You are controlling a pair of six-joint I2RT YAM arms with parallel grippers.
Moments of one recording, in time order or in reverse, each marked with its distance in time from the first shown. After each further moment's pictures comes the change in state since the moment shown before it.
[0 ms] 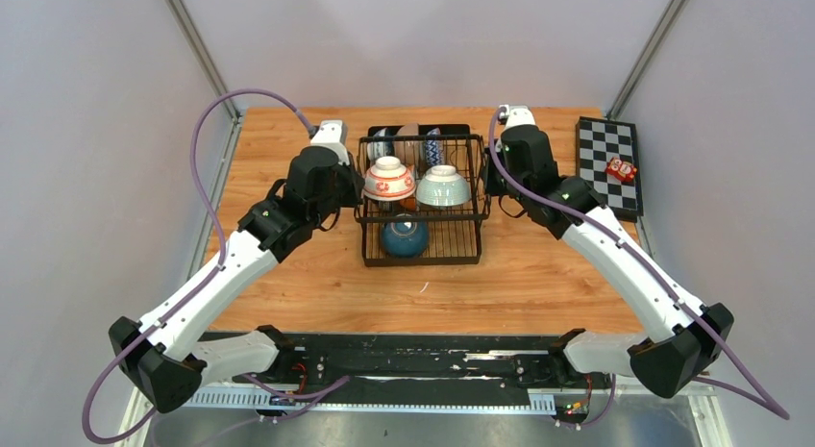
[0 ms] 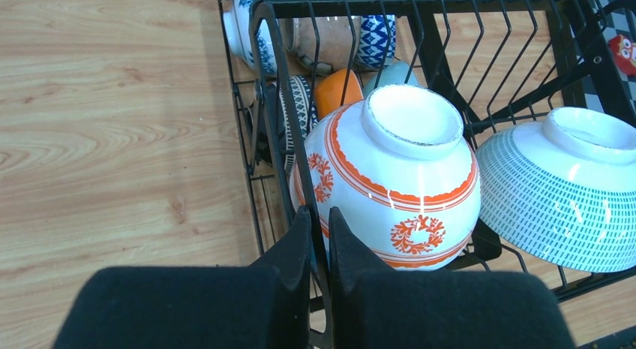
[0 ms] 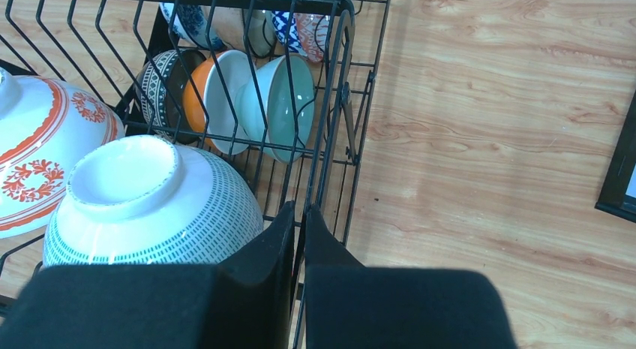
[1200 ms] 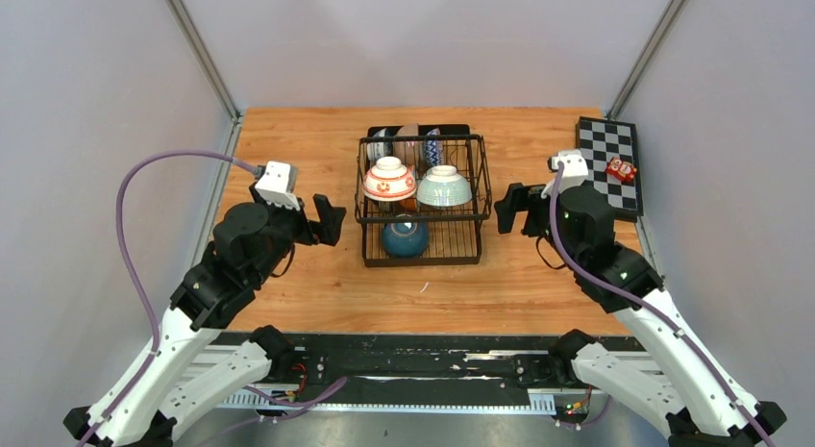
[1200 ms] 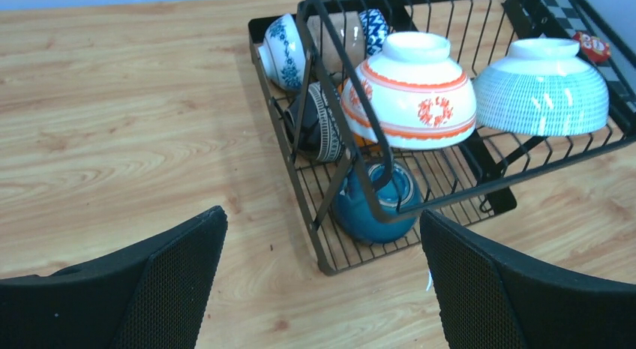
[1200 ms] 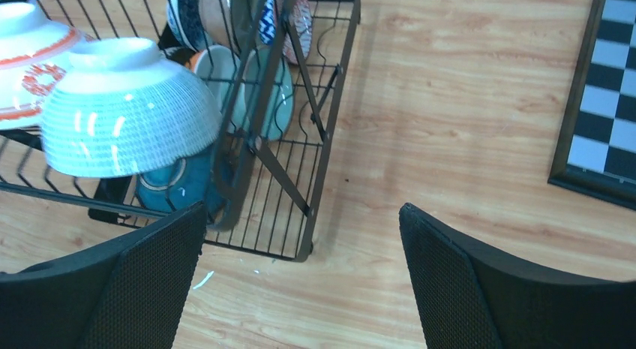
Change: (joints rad) left arm 0.000 -0.443 -0.161 -0.079 0.003 0.170; right arm 0.001 -0.462 -0.315 0.061 0.025 -0.055
